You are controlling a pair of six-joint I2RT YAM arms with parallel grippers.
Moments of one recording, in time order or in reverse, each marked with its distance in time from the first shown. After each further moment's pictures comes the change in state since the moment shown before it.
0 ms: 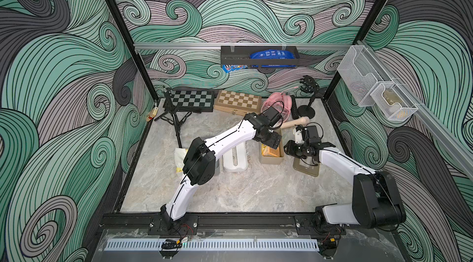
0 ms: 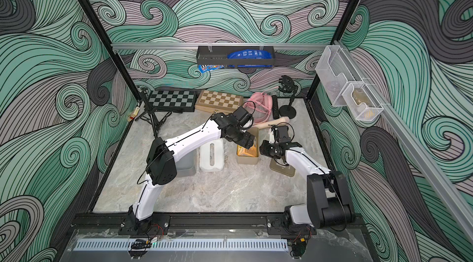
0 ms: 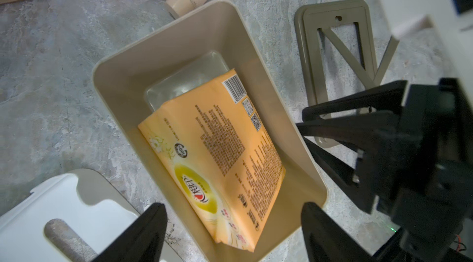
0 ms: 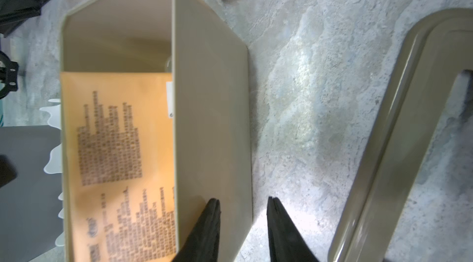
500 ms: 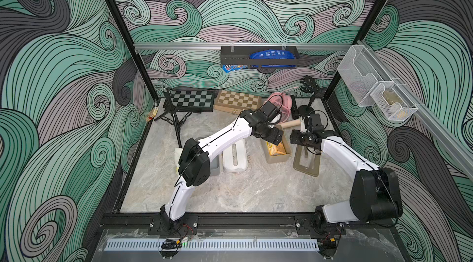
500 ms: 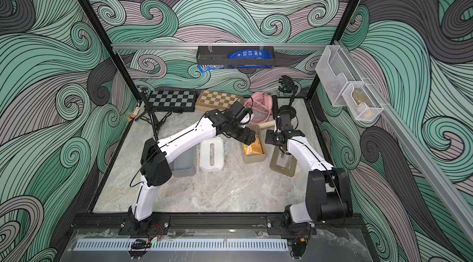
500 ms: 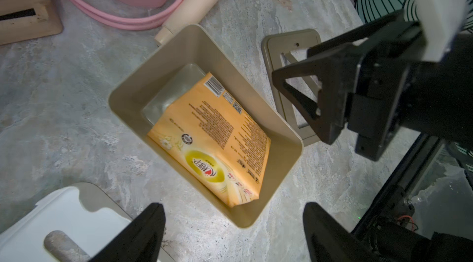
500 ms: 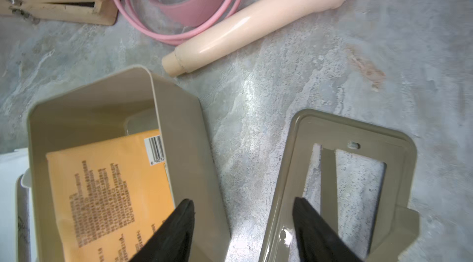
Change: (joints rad) left arm 0.007 -0.063 0.000 0.032 0.075 0.019; right arm -0.050 0.104 0.212 -0.119 0.209 -0.132
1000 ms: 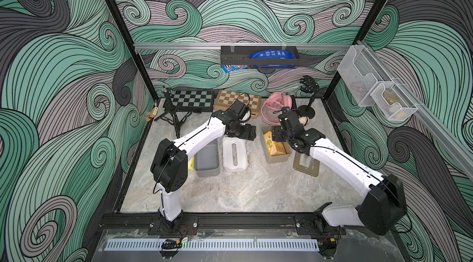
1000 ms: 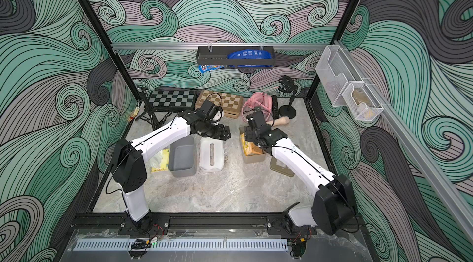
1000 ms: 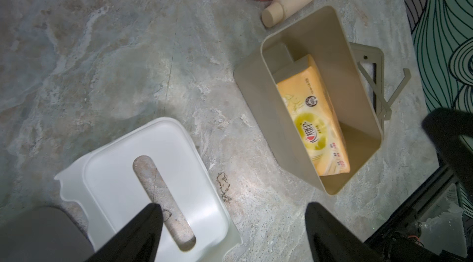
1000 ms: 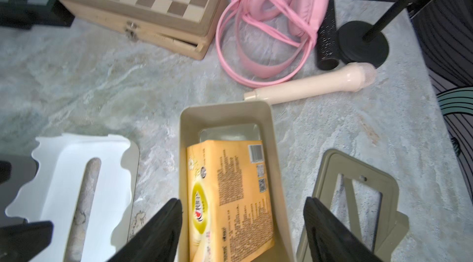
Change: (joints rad) left arm 0.202 -0.241 -0.399 0.135 0.052 -0.065; right arm 0.352 -0.105 0.171 -0.093 0.395 0.023
